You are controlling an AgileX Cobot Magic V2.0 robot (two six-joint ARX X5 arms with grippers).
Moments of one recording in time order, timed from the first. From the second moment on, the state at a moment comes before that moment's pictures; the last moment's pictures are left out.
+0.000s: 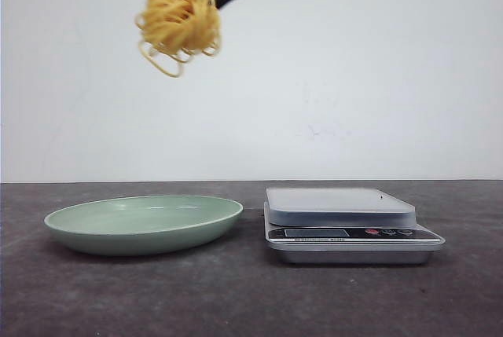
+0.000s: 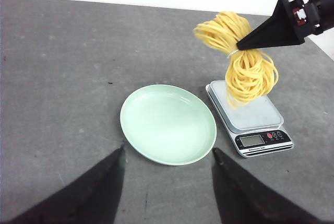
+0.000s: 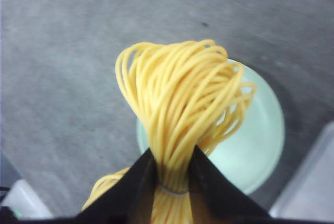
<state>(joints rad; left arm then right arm) -0.64 0.36 1.05 -1.09 -0.20 -0.33 0.76 1.77 1.81 -0.83 -0.21 0.36</state>
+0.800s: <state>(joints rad) -0.64 0.36 1.05 -1.09 -0.20 -0.33 0.75 2.13 1.81 -0.71 -0.26 0.48</state>
